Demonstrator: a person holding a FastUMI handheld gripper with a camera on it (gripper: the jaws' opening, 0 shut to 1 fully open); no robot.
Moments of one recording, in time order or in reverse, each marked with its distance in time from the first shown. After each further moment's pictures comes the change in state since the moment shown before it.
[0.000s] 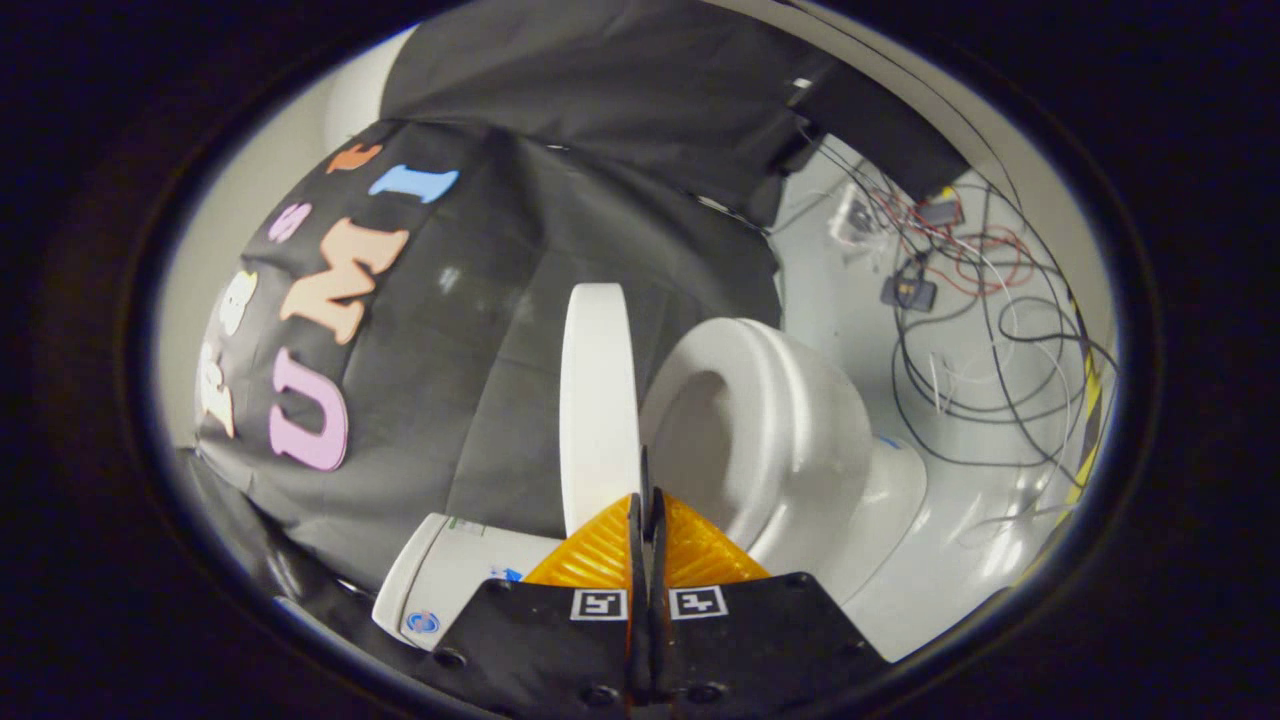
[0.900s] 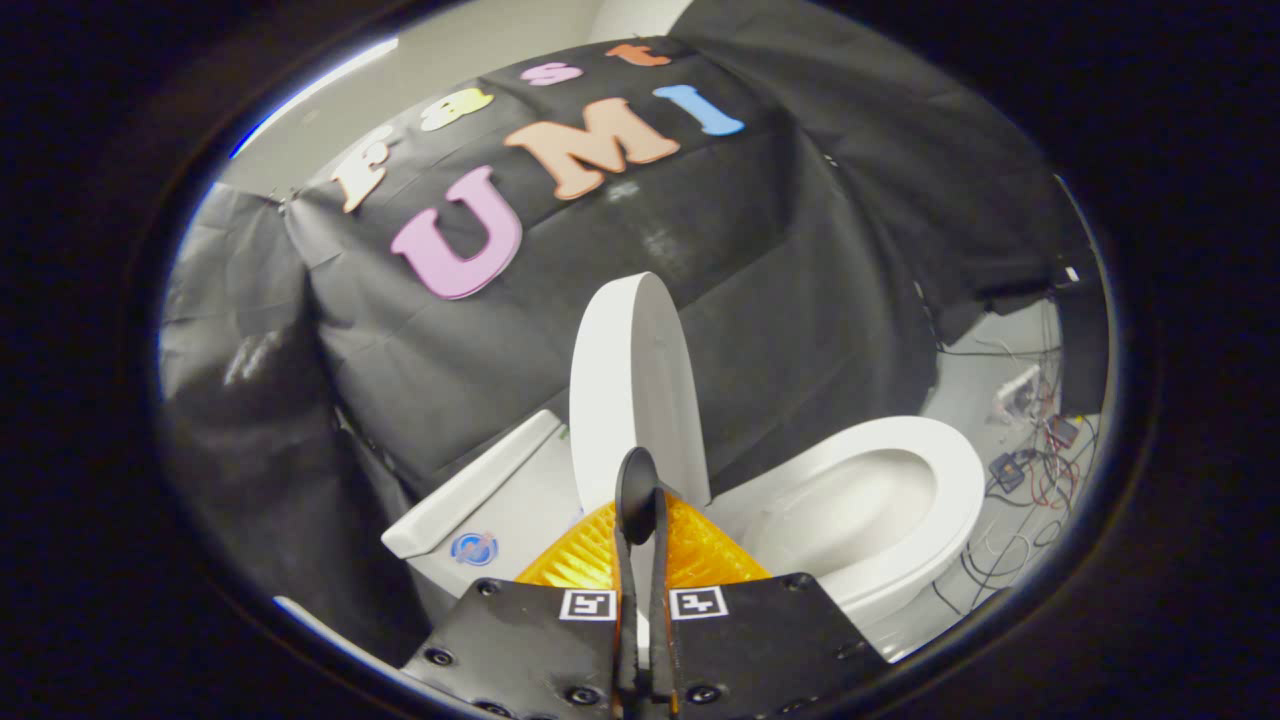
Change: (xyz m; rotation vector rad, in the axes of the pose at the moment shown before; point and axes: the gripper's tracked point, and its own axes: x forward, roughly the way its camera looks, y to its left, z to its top) arm -0.028 0.208 -0.078 -0.619 0.076 0.286
